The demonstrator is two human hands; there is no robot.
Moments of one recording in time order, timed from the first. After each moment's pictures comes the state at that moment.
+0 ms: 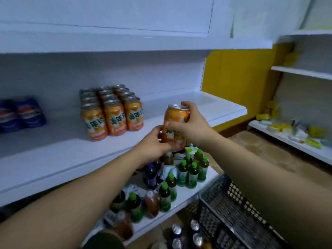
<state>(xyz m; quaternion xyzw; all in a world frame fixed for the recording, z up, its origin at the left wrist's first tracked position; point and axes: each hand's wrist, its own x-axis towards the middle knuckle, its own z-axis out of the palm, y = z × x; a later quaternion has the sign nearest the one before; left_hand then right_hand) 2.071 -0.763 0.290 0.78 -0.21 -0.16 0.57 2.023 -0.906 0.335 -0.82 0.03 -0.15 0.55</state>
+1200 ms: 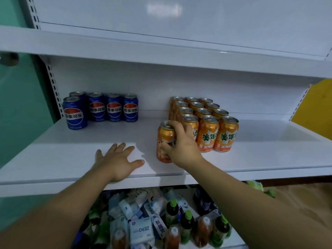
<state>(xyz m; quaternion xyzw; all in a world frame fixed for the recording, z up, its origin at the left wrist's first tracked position) 2.116 -0.447 0.263 0.99 0.05 -0.07 0.06 2.123 -0.654 0.311 -0.91 -0.15 -0.12 0.38</state>
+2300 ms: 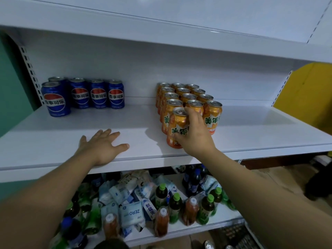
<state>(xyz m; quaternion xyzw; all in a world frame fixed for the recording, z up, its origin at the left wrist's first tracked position) 2.115 -0.442 0.258 0.99 0.05 -0.06 0.07 2.112 -0.722 0.300 -0.92 -0.11 -0.19 0.32</state>
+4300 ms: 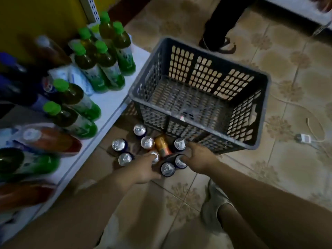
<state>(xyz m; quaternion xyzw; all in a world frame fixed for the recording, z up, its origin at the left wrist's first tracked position) 2.003 -0.888 -0.159 0.78 -0.39 -0.48 0.04 1.858 -1.044 -0.150 -0.83 0.39 0.26 0.30</state>
